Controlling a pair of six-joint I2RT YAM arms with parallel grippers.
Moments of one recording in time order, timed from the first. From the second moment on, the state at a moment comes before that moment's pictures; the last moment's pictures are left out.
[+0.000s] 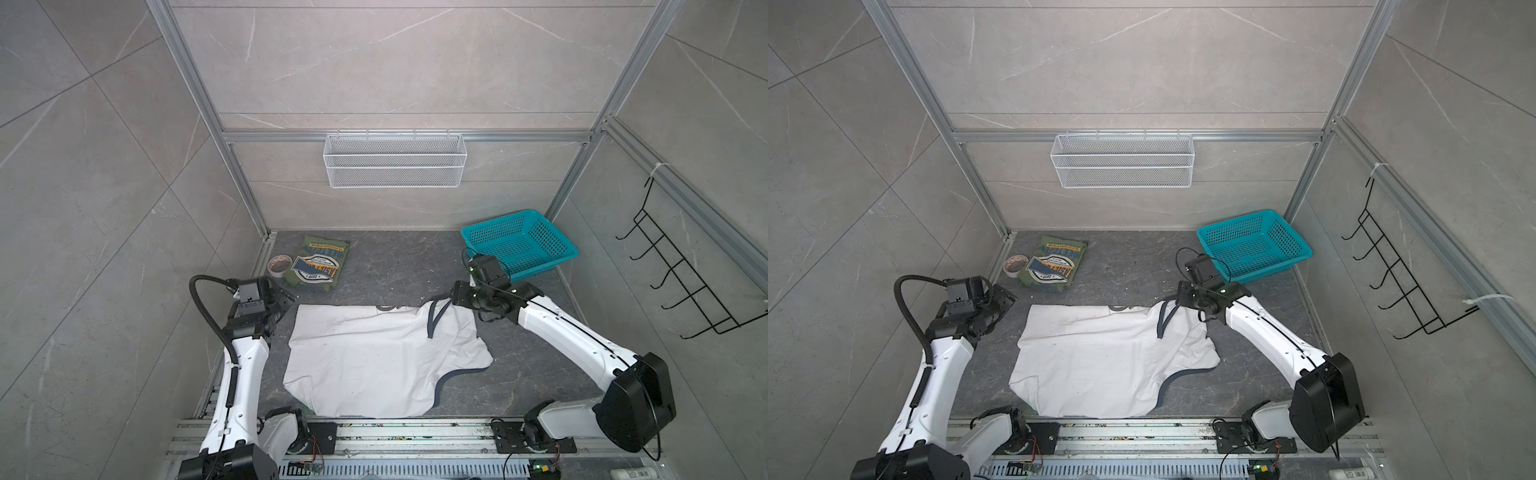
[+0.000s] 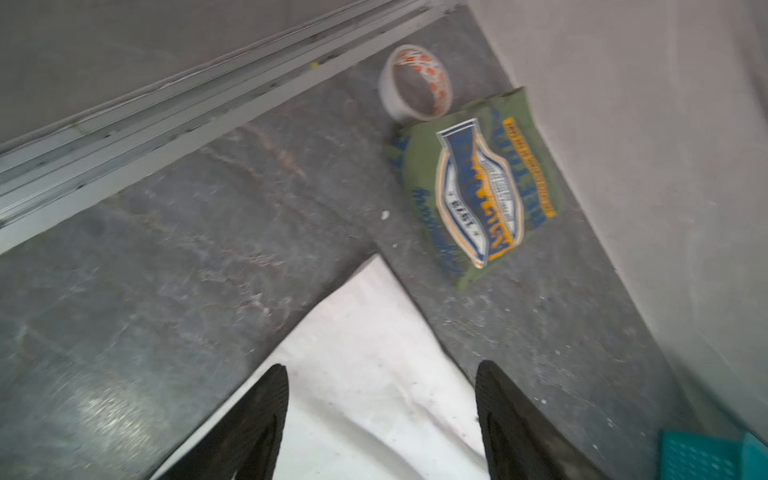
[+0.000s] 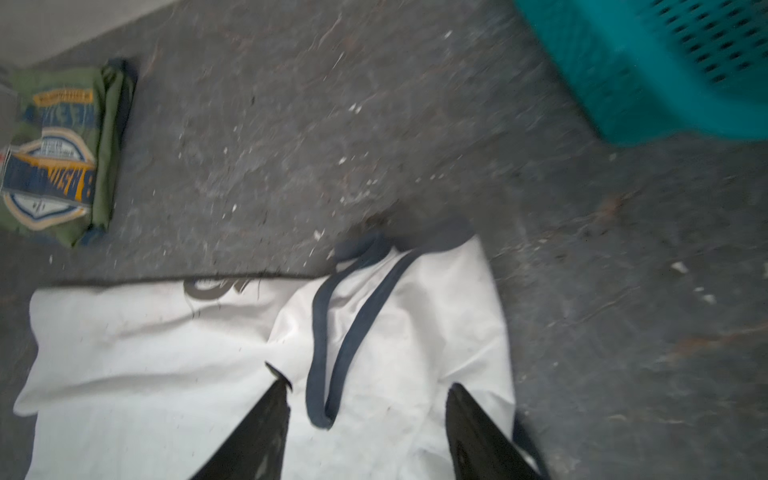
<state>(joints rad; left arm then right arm) 0.13 1.04 0.91 -0.64 -0.01 -0.74 0.43 1.41 1.13 -0.63 0.08 0.57</state>
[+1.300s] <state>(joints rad) 0.17 1.55 0.80 -0.40 0.09 -0.69 0.53 1.34 0.79 -0.65 0.06 0.73</state>
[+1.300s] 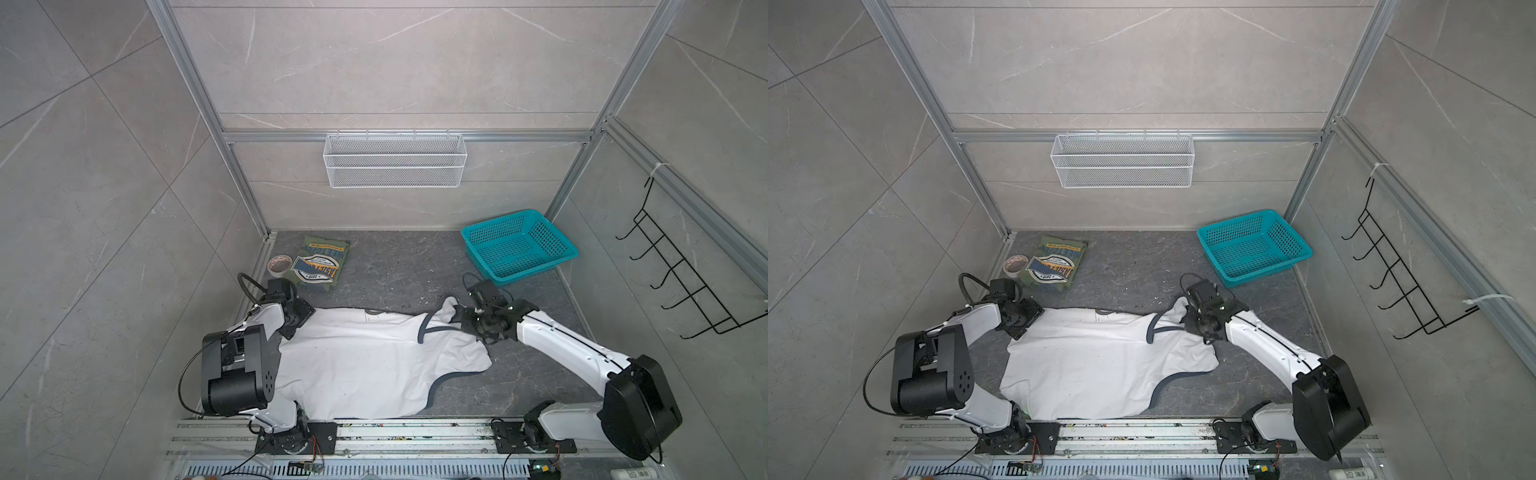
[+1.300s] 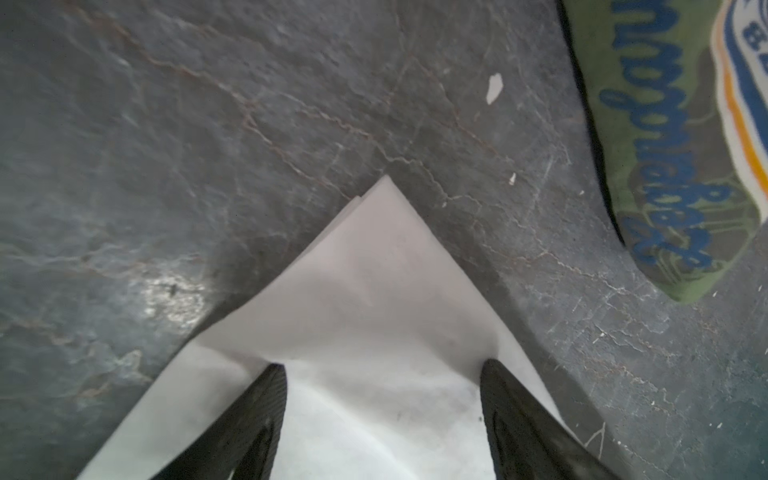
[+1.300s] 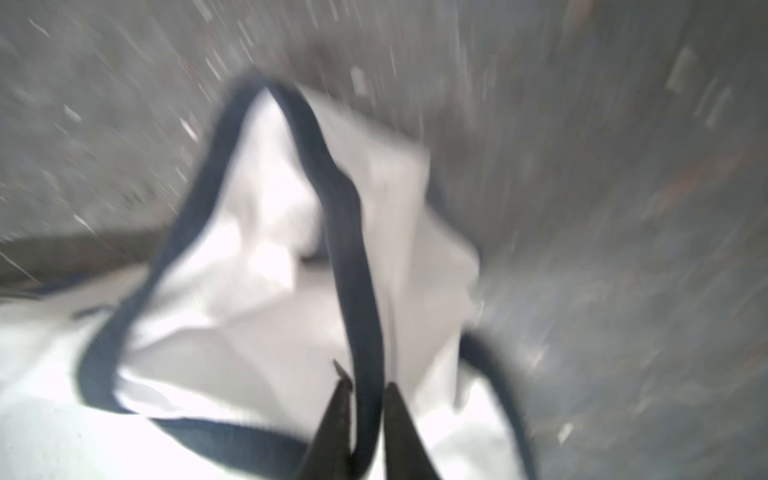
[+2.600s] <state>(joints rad) 0.20 1.52 0.77 -0.41 0.06 -0.71 0.65 1.73 1.12 -0.83 0.30 0.56</state>
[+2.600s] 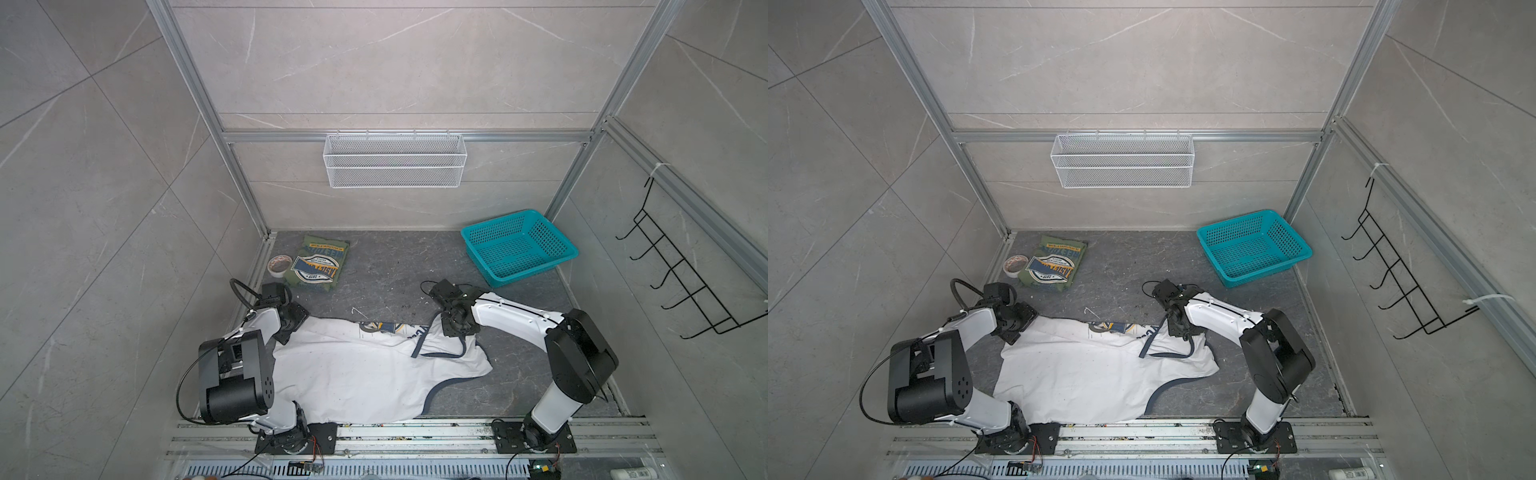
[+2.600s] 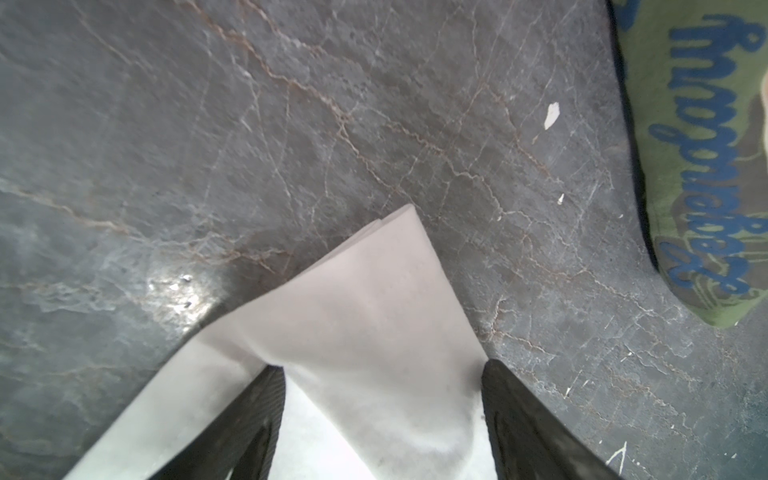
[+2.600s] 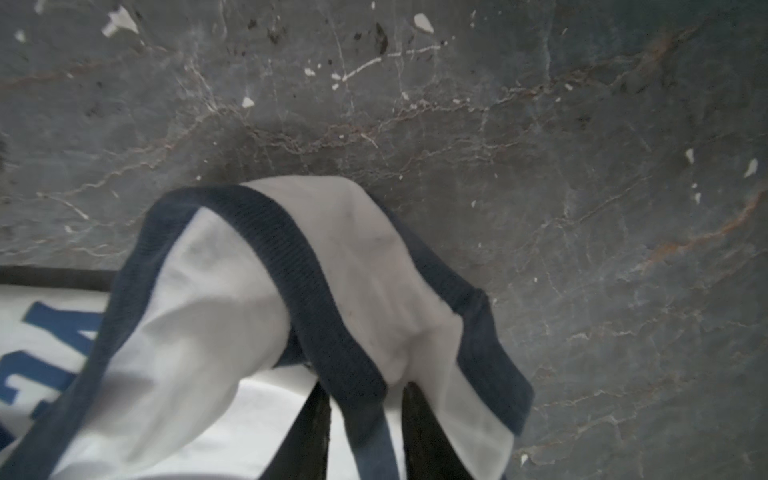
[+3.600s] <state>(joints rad) 0.21 1.52 0.77 -0.40 0.07 -0.71 0.41 1.39 0.72 -0.62 0.36 0.71</state>
